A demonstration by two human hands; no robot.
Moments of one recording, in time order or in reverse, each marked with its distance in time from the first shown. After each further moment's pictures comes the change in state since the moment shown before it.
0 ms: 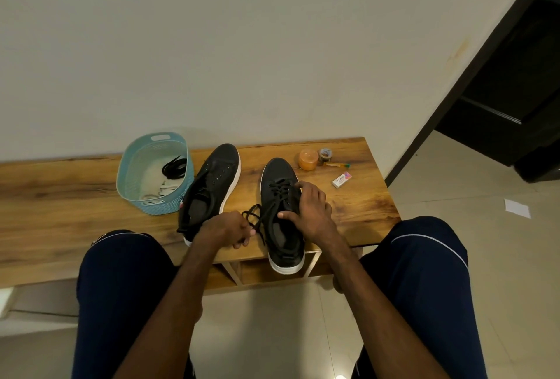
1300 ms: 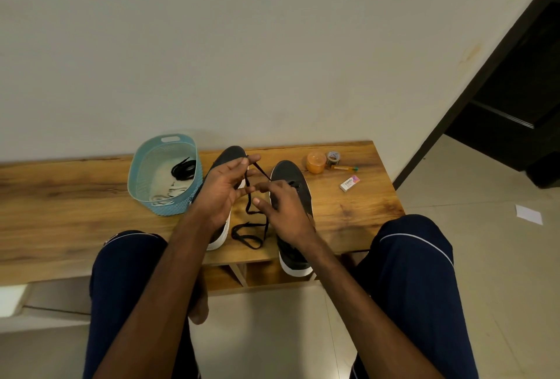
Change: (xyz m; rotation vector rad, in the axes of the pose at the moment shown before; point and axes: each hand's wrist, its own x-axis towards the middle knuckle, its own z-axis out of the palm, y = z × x) left_hand -0.040 0.027 -0.051 -1.302 0.297 0.504; right_hand -0.013 -0.075 0.011 0.378 0.015 -0.277
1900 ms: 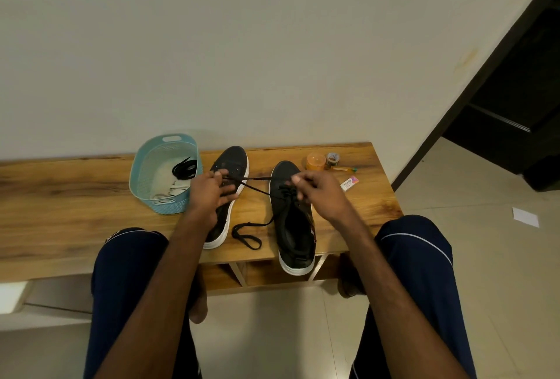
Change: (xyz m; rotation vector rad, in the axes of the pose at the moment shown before) left_hand 0.007 -0.012 -0.017 0.080 0.533 -0.193; right_hand 0.006 0.004 -0.073 0.107 -0.005 0.180
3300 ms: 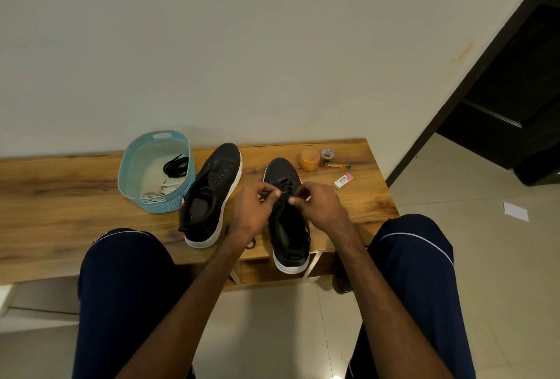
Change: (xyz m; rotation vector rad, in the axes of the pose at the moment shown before) left_hand -0.027 -0.051 0.055 0.659 -0.183 0.544; right_hand 0.001 0.027 0.004 -0.437 0.015 0.090
